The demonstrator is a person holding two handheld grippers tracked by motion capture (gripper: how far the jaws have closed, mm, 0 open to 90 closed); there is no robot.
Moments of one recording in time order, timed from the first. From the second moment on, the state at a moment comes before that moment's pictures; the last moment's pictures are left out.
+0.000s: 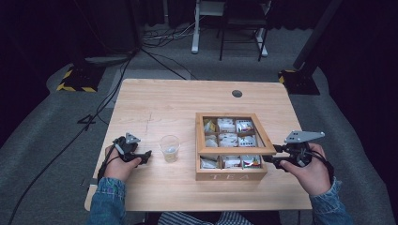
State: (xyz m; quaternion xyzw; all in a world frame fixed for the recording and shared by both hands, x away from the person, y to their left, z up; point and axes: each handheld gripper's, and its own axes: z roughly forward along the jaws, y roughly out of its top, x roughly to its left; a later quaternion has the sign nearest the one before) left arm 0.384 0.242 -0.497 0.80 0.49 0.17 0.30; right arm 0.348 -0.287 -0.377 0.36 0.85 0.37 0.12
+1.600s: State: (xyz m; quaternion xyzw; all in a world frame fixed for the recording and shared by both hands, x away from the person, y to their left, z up) left arm 0.385 0.241 -0.498 0.80 0.49 0.17 0.31; right arm 0.349 -0.273 -0.398 0.33 0.90 0.27 0.07
